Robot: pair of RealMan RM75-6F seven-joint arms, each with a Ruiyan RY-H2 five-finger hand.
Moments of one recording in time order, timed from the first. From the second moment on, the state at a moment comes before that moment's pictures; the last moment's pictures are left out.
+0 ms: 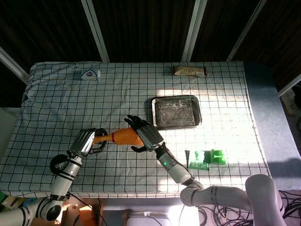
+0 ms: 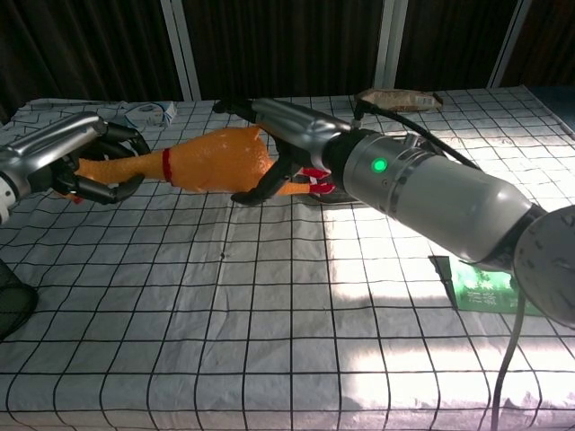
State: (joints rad) left arm -0.56 -1.52 -0.16 -1.46 1.34 1.13 -0.04; right arm 0.92 -1.83 0.29 -1.40 -1.11 0.95 -0.25
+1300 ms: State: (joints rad) left arm -0.58 -1.39 -0.11 -1.43 1.46 1.09 -0.16; right arm 0.85 -1.80 0.28 -1.32 -1.21 1.08 -0.27
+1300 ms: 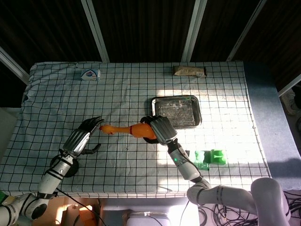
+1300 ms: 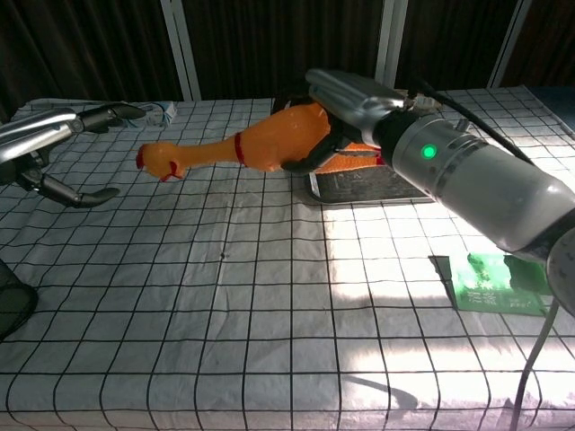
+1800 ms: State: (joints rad) left arm -0.51 -1.29 -0.10 -1.44 1.40 1.14 -0.10; right arm 0.82 -1.83 0.31 -0.88 -1.22 1.13 -0.18
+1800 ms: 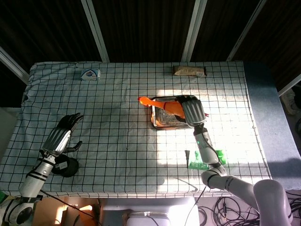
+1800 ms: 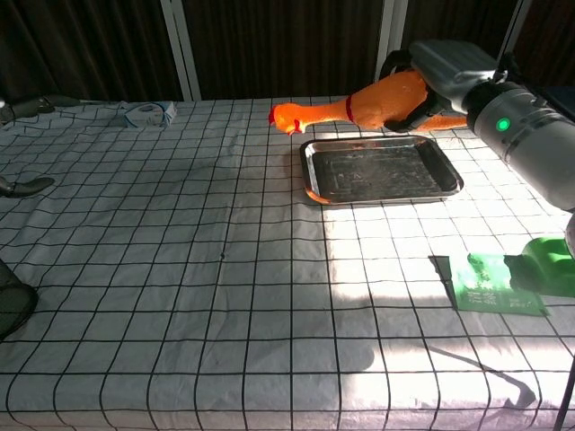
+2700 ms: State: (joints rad) left arm -0.50 -1.33 -0.10 -1.38 1.35 1.10 -0.05; right arm 0.91 -2.06 0.33 -0.36 -1.22 0.89 0.10
